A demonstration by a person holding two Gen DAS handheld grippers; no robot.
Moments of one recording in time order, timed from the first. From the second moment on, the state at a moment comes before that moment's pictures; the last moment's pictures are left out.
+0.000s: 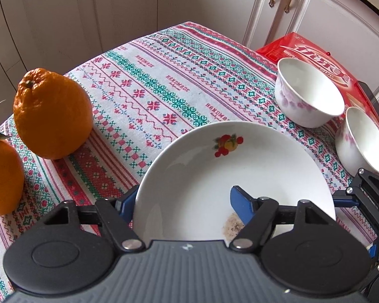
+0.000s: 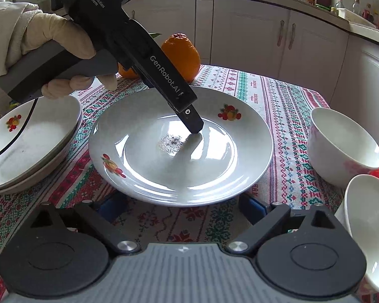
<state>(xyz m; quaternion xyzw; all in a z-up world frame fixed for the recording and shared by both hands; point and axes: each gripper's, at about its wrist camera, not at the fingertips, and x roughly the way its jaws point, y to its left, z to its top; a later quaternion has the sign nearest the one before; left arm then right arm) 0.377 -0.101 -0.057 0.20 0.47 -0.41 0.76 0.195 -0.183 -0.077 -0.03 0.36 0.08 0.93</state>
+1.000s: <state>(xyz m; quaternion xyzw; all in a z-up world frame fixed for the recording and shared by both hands) 0.357 -0.081 -0.035 0.19 0.48 -0.43 0.74 0.186 -0.175 -0.058 -0.05 0.37 0.10 0.92</state>
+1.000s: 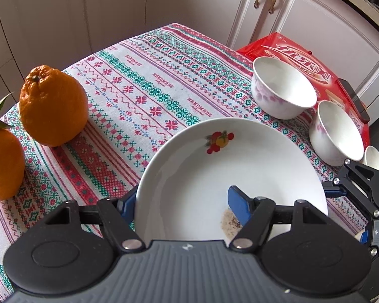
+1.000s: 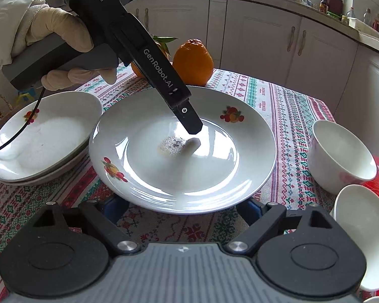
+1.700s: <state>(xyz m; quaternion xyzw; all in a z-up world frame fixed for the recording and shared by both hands) 0.299 -0.017 0.010 0.15 0.44 -0.39 0.79 0.148 -0.150 -0.021 -0.07 0.34 0.16 0.93</state>
